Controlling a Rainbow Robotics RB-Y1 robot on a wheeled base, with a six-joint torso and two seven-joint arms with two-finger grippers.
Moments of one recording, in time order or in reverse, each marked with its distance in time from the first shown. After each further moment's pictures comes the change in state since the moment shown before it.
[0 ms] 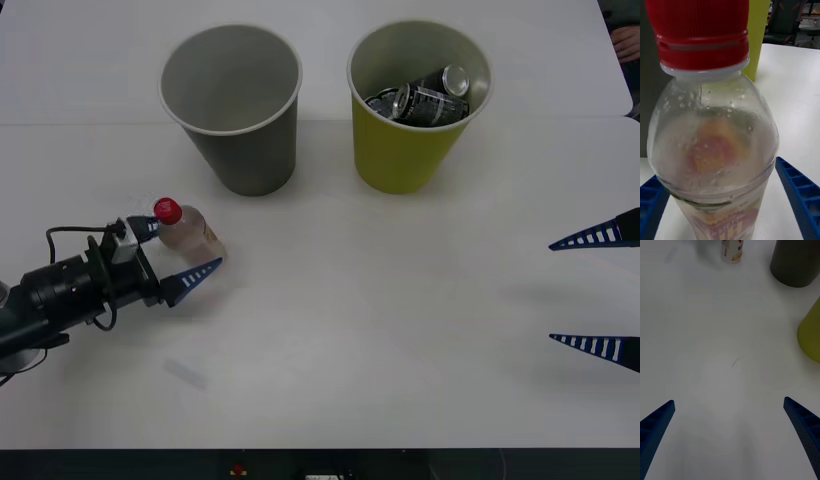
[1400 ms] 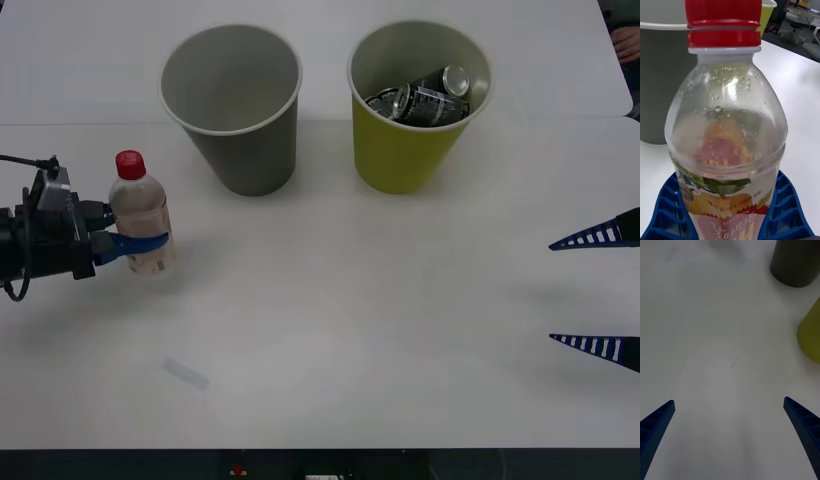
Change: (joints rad) right arm 0.000 0.000 0.000 0.000 0.000 0.000 0.000; left arm 0.002 0.055 0.385 -0.216 -0.477 -0.324 0.677
